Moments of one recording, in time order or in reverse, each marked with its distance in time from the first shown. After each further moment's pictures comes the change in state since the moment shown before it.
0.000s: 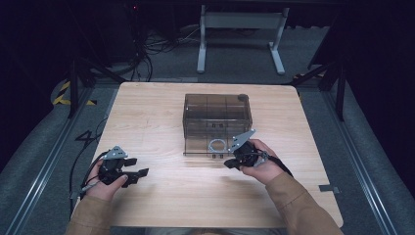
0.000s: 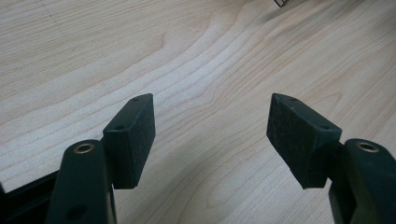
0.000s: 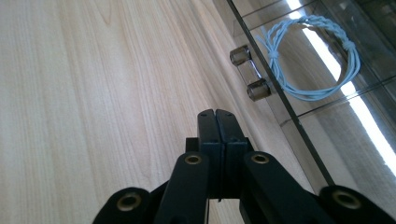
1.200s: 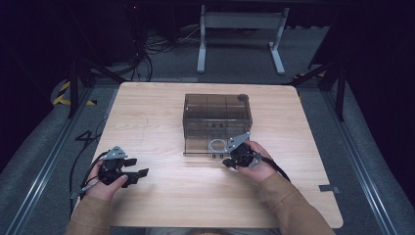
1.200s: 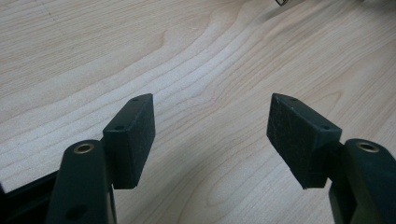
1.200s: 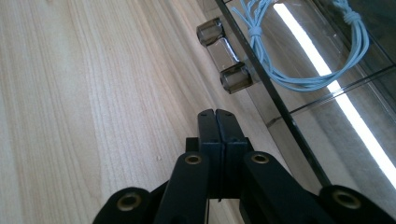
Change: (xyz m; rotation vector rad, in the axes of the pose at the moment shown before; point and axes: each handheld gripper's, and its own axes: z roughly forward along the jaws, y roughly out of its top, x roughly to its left) left arm 0.000 0.000 0.000 0.006 -0.002 0.000; right arm -0.012 -0.009 0.030 0.005 -0.053 0.013
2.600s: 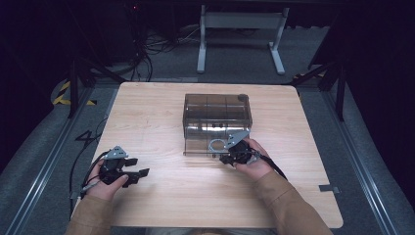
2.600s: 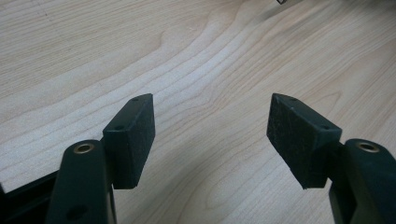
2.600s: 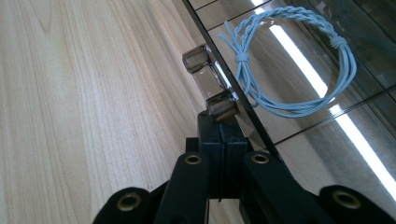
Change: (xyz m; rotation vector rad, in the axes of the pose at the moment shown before) left arm 0.000 0.001 0.001 0.003 -0.004 0.004; right arm -0.007 0.004 0.005 -0.058 0.010 0.034
